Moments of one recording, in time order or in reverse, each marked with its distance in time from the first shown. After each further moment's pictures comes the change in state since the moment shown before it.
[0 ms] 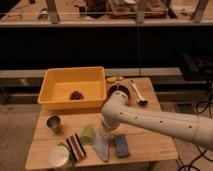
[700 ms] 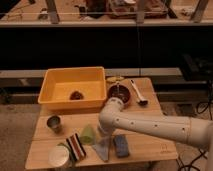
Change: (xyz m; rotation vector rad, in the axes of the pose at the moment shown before) arm 0.005 -0.019 0.033 0.016 0.024 -0.029
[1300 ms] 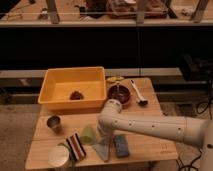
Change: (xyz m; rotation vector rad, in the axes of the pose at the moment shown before) arm 0.000 0.007 0.013 -0.029 -0.010 0.016
